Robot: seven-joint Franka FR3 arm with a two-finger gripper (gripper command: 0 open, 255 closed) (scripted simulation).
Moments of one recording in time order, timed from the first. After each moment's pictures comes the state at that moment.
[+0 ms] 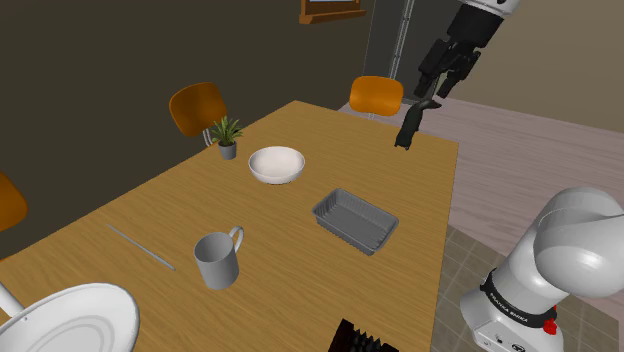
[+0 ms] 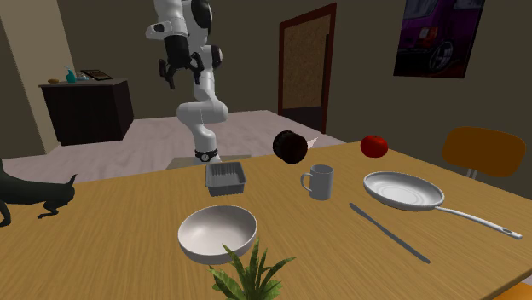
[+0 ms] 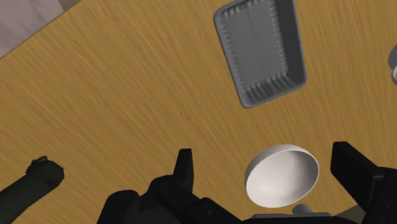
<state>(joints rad) 0.01 -0.82 -0.07 -2.28 0.09 1.67 0.14</state>
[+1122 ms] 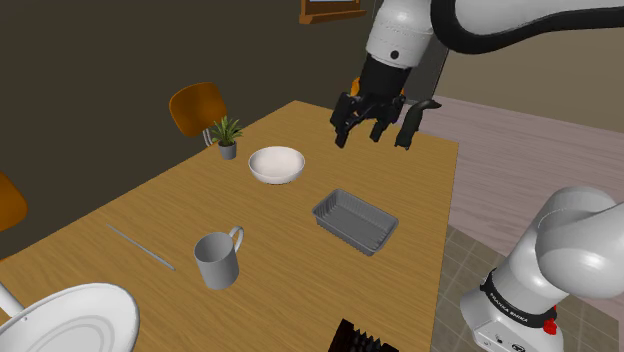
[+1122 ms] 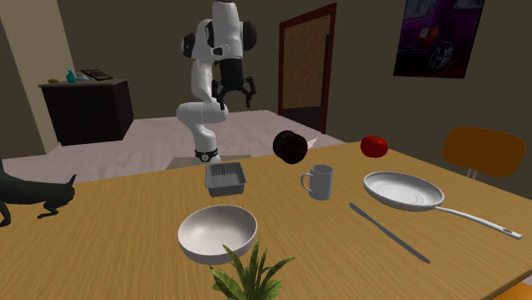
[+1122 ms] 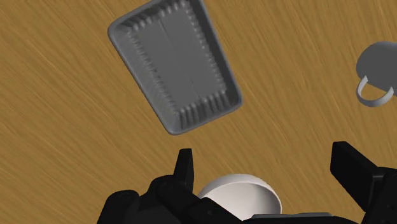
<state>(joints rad) 0.06 -0.59 0.29 -2.29 0.18 1.89 0.51</state>
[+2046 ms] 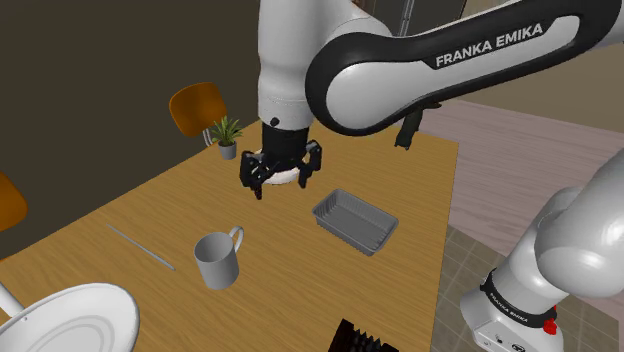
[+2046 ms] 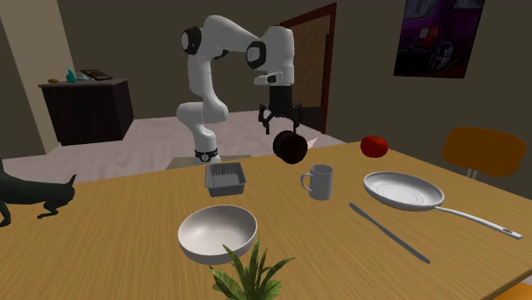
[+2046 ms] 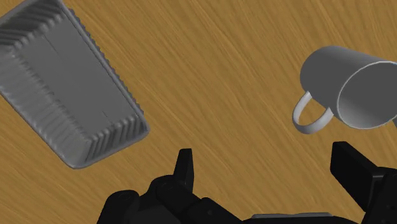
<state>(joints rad) 0.04 -0.10 0.60 -2.03 0.00 2.04 0.94</state>
